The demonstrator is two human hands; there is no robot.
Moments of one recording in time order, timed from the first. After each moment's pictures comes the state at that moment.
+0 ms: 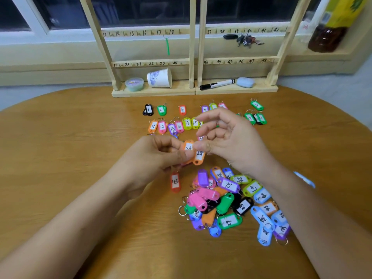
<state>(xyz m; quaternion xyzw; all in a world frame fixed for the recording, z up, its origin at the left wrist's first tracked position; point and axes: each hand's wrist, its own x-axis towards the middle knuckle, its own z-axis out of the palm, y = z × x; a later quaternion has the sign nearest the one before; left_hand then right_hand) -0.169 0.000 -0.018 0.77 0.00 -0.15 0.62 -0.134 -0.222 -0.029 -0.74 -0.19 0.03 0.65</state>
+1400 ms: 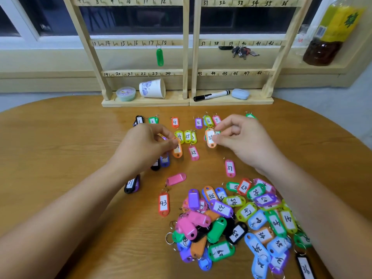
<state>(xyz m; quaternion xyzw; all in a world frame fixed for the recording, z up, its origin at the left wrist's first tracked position) -0.091 -0.004 -0.021 0.91 -0.02 -0.03 0.41 -0.073 -0.267 -0.034 -0.86 -0.03 -0.02 0.51</state>
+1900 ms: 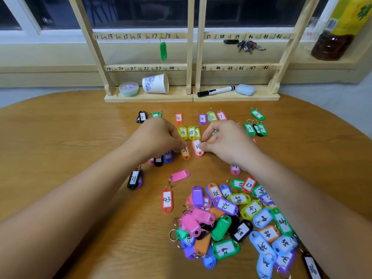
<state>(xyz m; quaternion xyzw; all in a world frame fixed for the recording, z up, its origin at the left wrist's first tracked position) -0.057 -0.015 -0.025 0.95 -0.02 -0.10 0.30 -0.060 -0.227 -0.048 -0.93 -0.03 0.04 0.35</state>
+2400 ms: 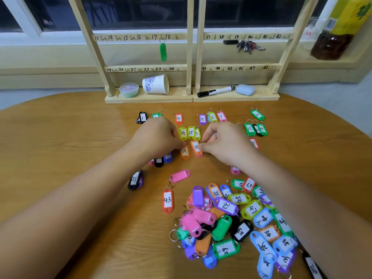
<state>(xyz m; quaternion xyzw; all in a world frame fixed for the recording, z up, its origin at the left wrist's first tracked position) -0.047 -0.019 -0.034 0.98 -0.03 -0.04 0.21 -0.063 -0.222 -0.046 -0.94 -0.04 0.03 0.33</state>
